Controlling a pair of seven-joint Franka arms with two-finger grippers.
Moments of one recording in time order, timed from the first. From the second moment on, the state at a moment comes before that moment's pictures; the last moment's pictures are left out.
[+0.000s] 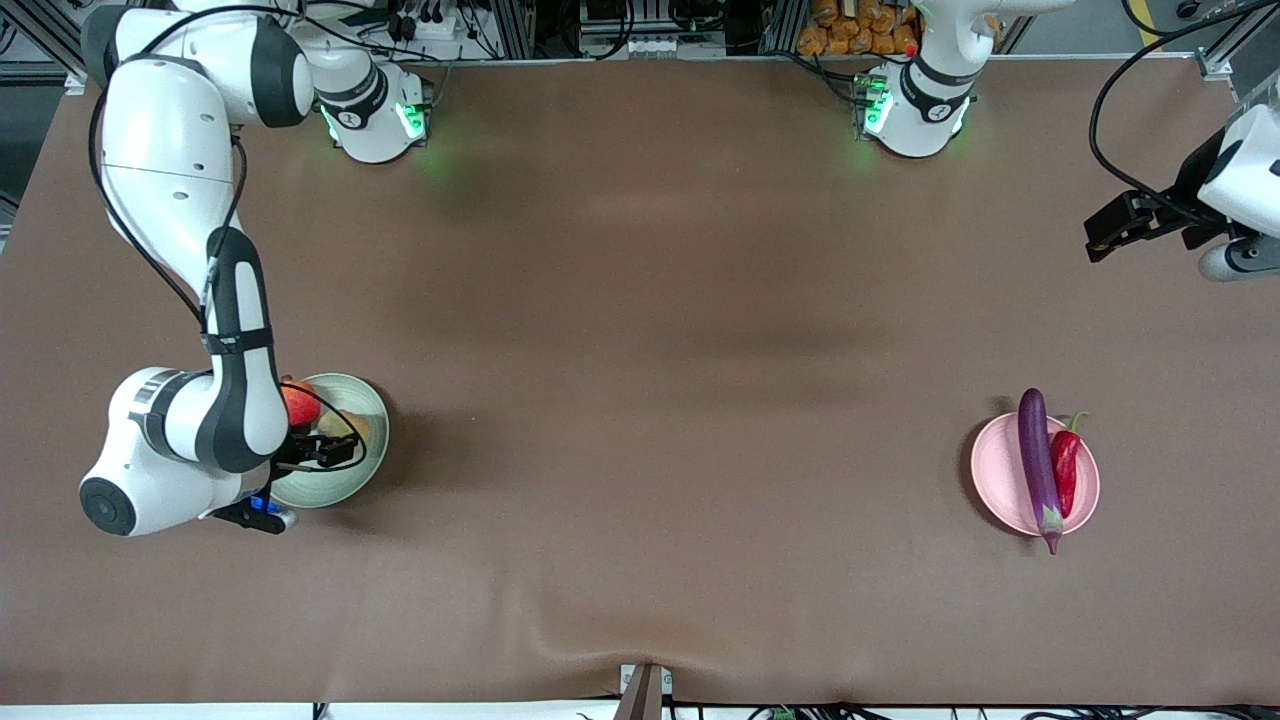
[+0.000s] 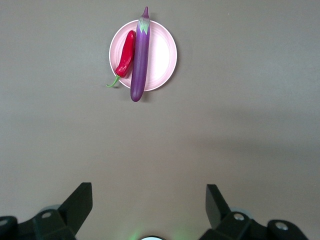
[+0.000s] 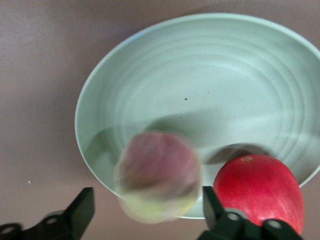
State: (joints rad) left arm -0.06 -0.01 -0.04 -1.55 0.09 1.49 -0.19; right arm 0.20 0.89 -0.34 -1.22 0.42 1.59 0.04
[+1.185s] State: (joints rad) left arm -0.06 -0.03 -0.03 -1.56 0.08 1.47 -0.19; right arm 0.19 0.50 -0.34 -1.02 0.24 1.27 -0.05
